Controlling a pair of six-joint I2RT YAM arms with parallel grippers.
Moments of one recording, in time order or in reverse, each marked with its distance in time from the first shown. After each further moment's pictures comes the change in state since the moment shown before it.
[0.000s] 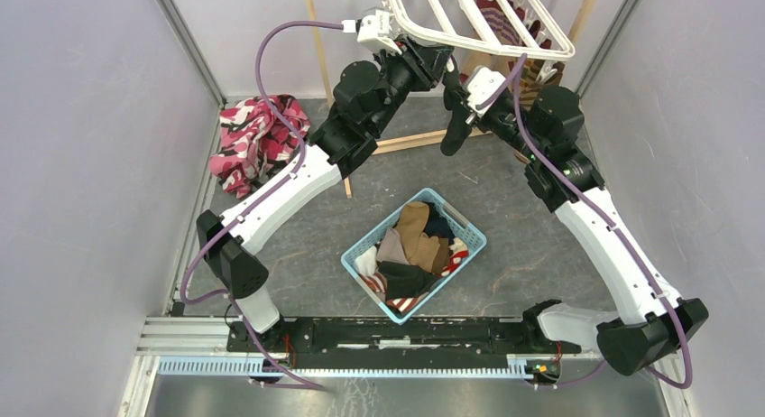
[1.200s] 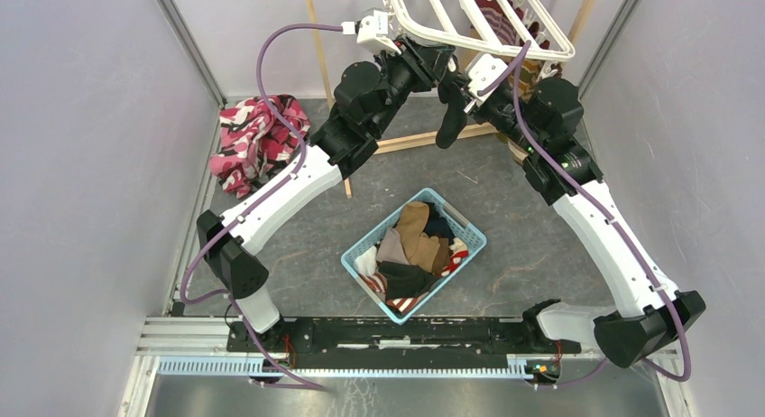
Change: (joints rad) left arm -0.006 0.000 0.000 0.001 -0.011 -0.055; right arm 0.015 0.040 0.068 0.011 0.021 0.063
